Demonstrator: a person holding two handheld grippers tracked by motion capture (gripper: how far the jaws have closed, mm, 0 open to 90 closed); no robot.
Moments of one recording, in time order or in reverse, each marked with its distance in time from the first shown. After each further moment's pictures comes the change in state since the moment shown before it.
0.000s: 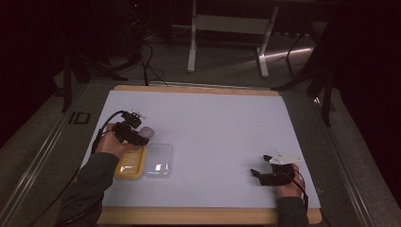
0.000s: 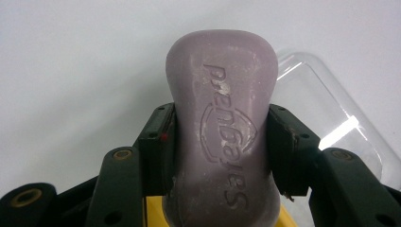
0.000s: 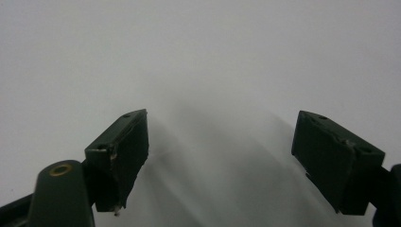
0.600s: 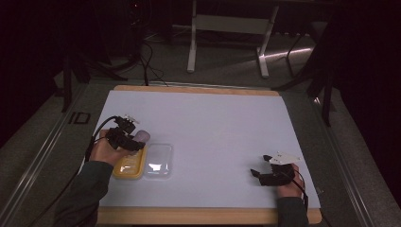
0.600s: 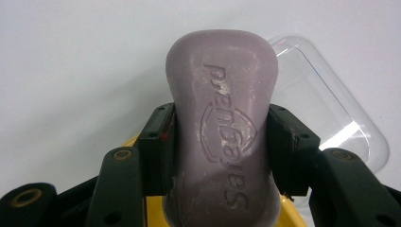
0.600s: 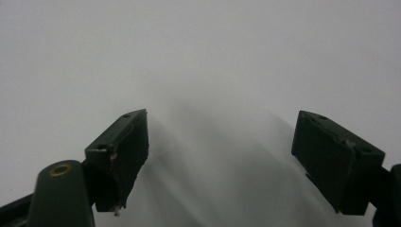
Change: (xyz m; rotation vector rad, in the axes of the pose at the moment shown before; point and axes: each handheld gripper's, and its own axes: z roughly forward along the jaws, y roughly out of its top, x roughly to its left) left arm -0.006 -0.023 -0.014 -0.039 0.007 -0.033; right arm 0.000 0.000 0.000 0.001 -0.002 -0.004
